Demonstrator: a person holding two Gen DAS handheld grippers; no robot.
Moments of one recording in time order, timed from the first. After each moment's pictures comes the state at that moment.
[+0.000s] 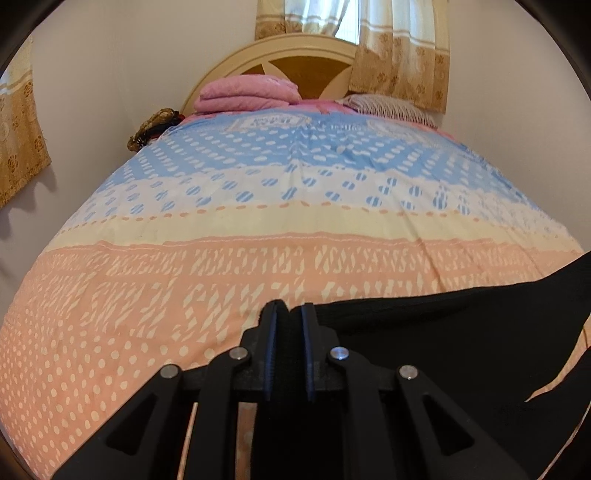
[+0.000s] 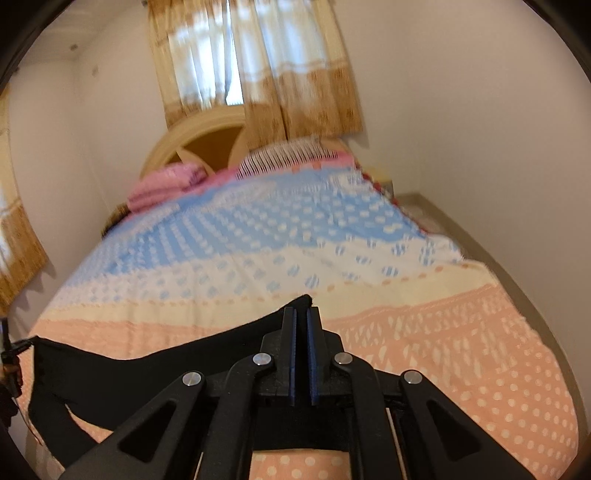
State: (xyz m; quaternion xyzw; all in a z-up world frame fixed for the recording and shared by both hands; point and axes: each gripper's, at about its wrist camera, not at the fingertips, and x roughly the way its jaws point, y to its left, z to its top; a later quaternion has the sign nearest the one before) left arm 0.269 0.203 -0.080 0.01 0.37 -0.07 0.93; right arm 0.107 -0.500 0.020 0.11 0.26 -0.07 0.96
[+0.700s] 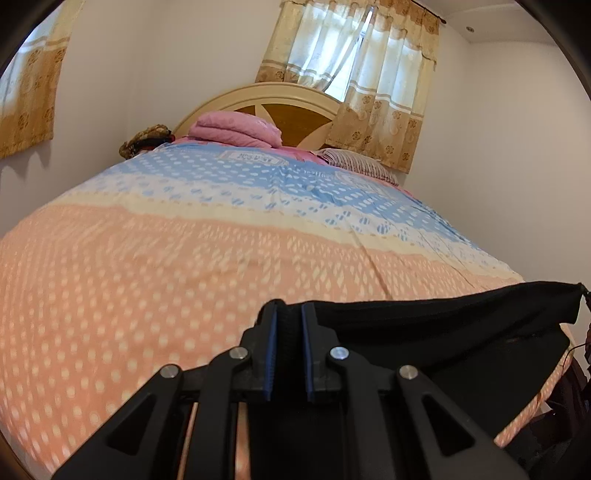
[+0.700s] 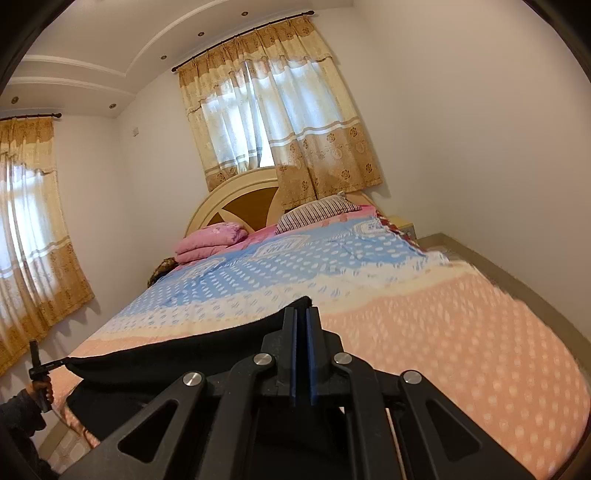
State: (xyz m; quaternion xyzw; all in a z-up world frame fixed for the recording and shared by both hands) left arm 0.139 0.259 -0.096 -0.09 0.28 -0.14 0.94; right arm -0.066 -0.491 0.000 0.15 0.15 -0.02 0.98
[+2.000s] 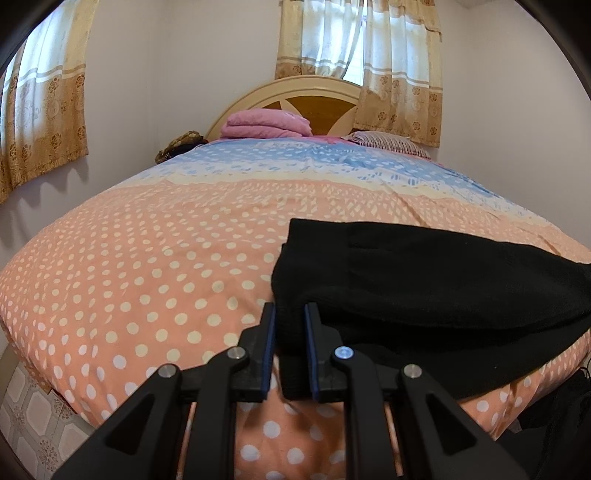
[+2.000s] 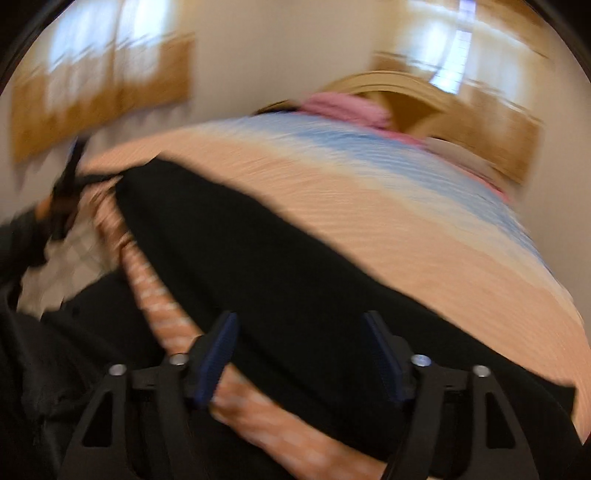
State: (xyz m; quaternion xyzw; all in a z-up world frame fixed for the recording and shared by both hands) left arm 0.075 0.251 -0.152 -0.02 0.28 -0.06 0.96; right arm -0.009 -0.133 -0.101 -0.19 0.36 0.21 0.89
